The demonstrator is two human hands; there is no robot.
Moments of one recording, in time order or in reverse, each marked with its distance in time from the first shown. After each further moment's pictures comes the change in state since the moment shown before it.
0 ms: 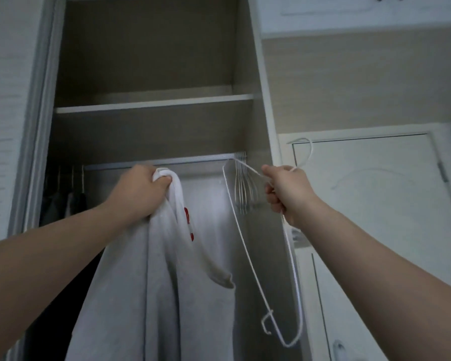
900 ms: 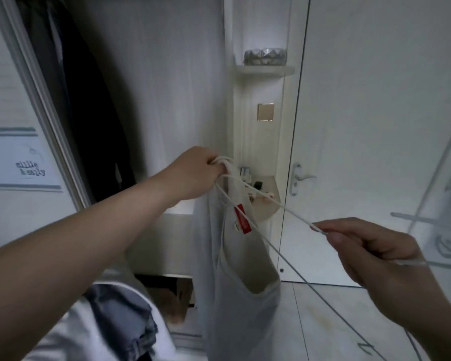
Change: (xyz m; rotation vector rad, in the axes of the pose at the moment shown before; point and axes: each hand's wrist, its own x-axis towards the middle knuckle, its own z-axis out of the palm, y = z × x) left_hand -0.362 0.184 0.061 -0.124 -0.757 -0.279; right_hand -0.376 0.034 -0.342 -0.281 -0.330 0.042
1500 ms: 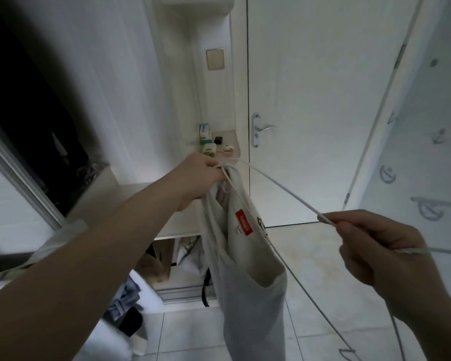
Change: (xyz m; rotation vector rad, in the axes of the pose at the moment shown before) left_hand -0.038 0.027 0.134 -0.407 -0.311 -0.295; right_hand -0.109 0.024 -0.074 0.181 0.123 0.260
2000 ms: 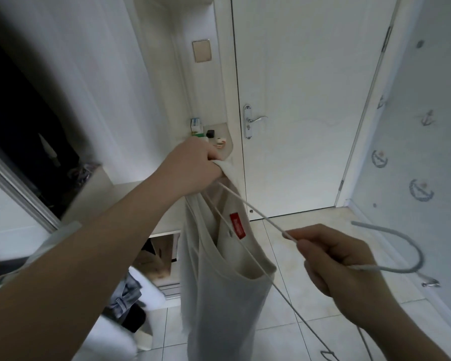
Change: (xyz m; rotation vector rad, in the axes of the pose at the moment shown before) left_hand -0.027 0.021 0.004 0.595 0.082 0.331; right_hand -0.035 0.034 0.029 -0.021 -0.009 0.088
